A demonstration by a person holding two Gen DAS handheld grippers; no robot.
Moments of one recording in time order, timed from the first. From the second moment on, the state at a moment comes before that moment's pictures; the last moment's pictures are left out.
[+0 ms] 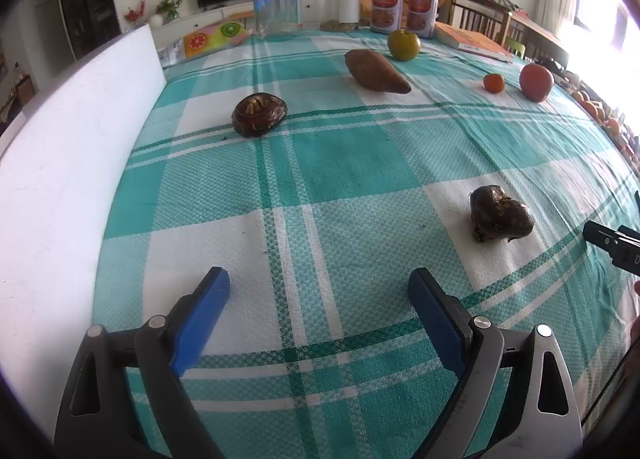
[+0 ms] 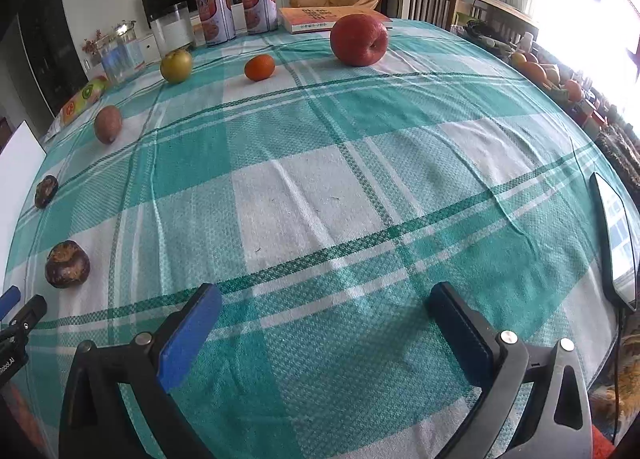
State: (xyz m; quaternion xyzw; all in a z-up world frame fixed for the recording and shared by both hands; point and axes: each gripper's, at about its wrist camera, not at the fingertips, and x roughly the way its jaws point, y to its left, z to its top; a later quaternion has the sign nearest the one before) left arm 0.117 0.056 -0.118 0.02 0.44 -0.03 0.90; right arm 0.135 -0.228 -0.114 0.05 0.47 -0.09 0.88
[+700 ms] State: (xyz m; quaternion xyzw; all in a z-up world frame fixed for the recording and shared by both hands) left arm 0.109 0.054 -0.111 -0.02 0.42 -0.11 0.90; right arm 0.136 -0.226 -0.114 0.04 0.47 -0.09 0.88
